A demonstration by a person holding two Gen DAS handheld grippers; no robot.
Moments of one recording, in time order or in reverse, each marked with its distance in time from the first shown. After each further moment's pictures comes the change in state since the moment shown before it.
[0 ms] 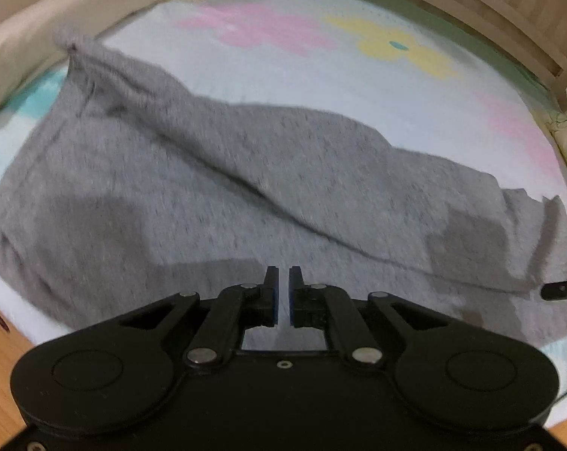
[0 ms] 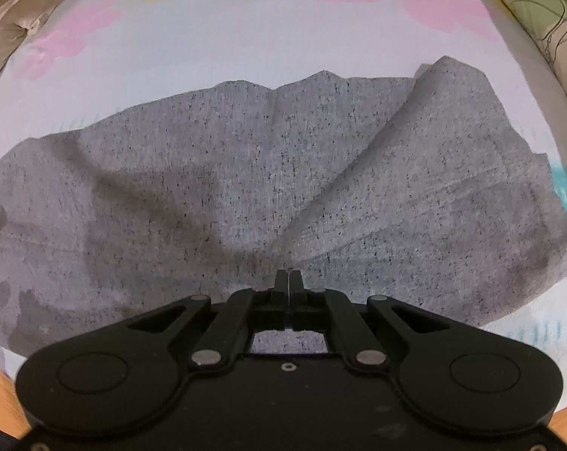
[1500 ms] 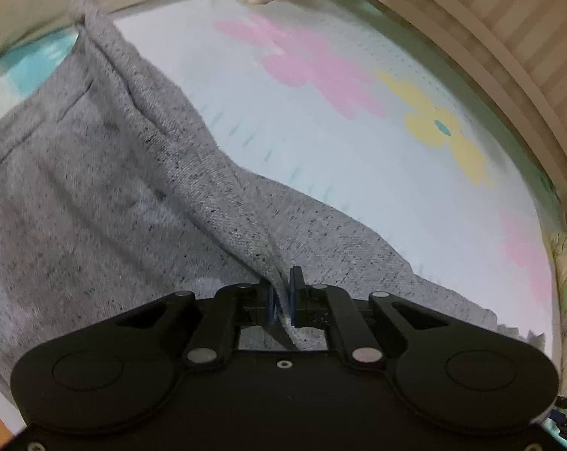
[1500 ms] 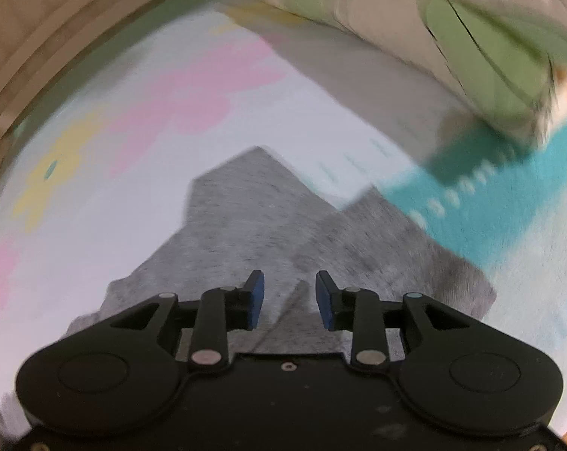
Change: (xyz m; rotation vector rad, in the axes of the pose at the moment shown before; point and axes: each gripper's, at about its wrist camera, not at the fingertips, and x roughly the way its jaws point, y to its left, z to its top) left arm 0.054 0.034 0.053 -0.318 -0.060 -0.074; right arm 0.002 -0.204 0.025 0.619 -0.266 -0.008
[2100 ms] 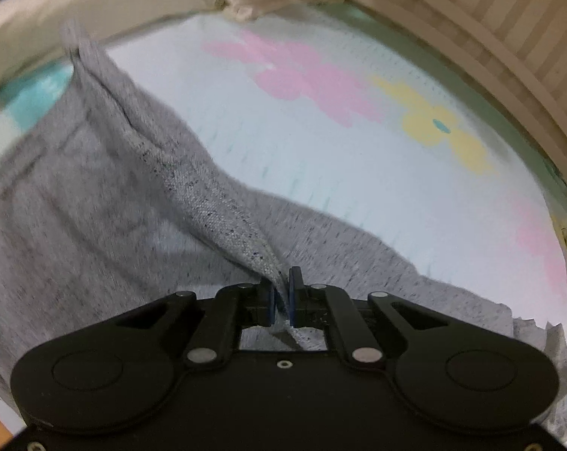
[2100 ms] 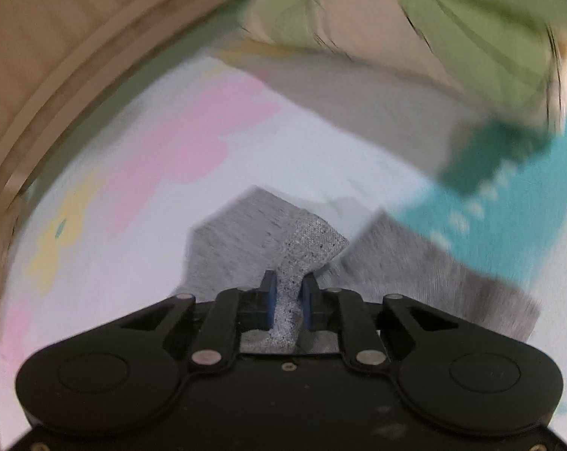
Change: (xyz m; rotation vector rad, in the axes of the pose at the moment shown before) left arm -0.008 -0.017 -0.004 0.082 -0.070 0.044; right arm 0.012 -0.002 0.004 0.032 -0.180 0.087
